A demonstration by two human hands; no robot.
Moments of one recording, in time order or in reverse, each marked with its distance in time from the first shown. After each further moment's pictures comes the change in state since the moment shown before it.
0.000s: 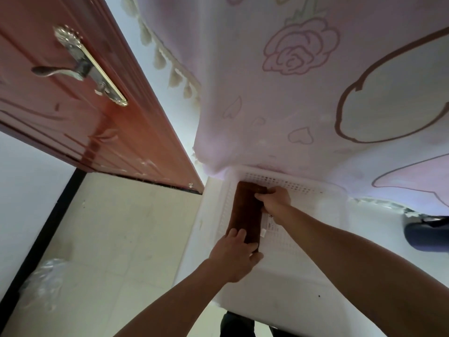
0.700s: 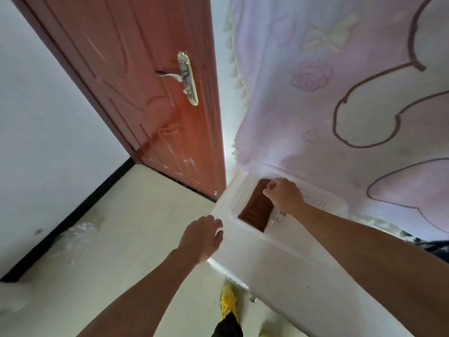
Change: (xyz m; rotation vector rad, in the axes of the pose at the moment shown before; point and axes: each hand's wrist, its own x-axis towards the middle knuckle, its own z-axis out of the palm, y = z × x) left_hand -0.136 0.024 0.031 -0.274 0.498 -0.527; right_hand -0.115 -0.018 -0.048 -0.708 -0.098 -0.742
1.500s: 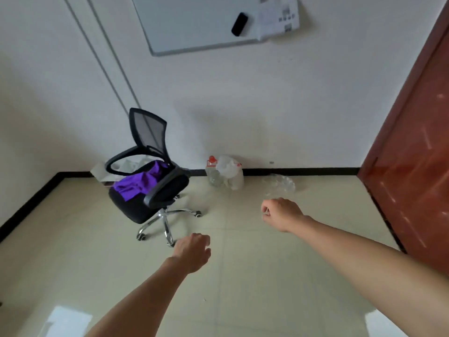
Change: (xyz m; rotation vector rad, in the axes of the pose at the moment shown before) left_hand -0.636 -0.140 0.072 -0.177 0.127 -1.234; right_hand -0.443 -0.335 0.330 -0.532 -0.522 -1.354
